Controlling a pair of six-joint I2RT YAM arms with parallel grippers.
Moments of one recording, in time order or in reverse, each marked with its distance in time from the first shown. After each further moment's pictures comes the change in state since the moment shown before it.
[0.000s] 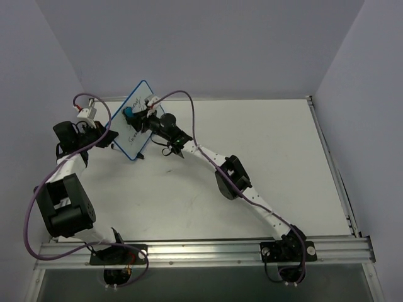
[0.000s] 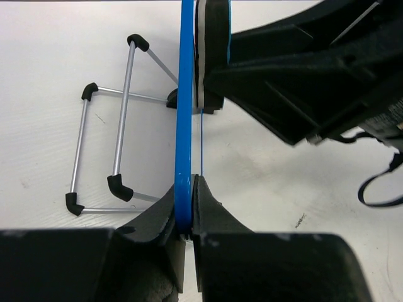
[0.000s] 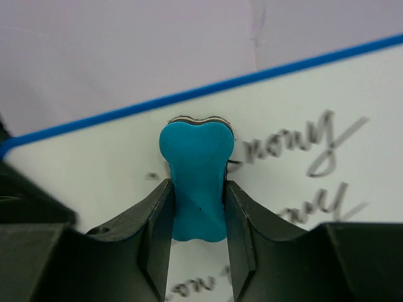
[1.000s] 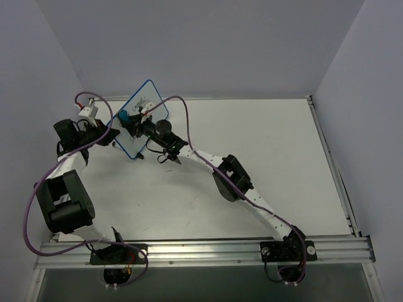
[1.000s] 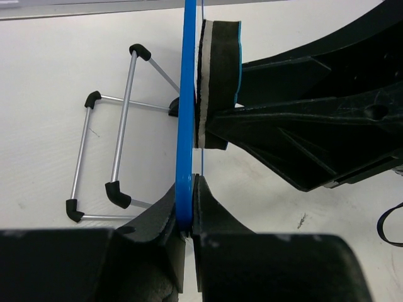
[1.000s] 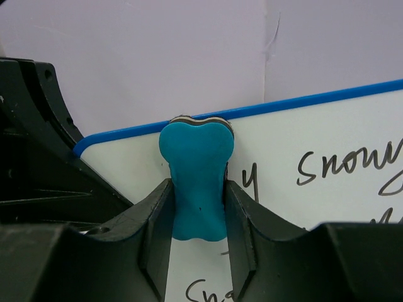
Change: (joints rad) left arm -0.004 0.034 0.021 0.033 0.054 0.027; right arm 0.056 -0.117 -0.216 0.123 0.084 -0.072
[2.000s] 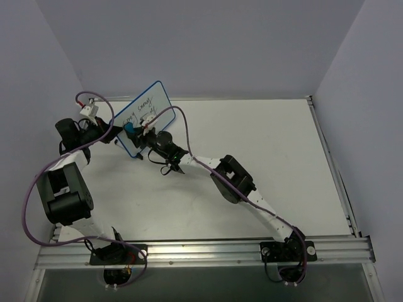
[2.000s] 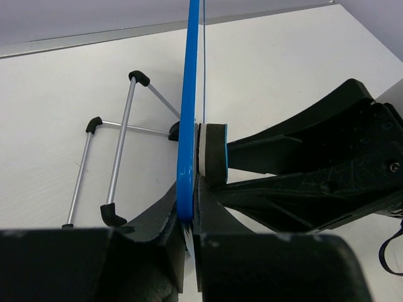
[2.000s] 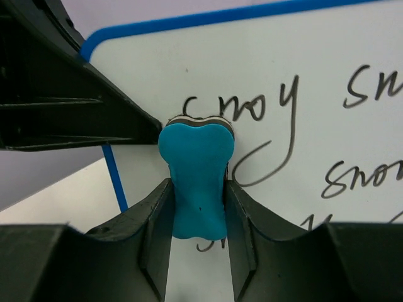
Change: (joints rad) left arm -0.001 0.094 0.012 0.204 0.110 -0.076; right arm 0.025 -0.091 -0.290 0.109 0.094 -0.055
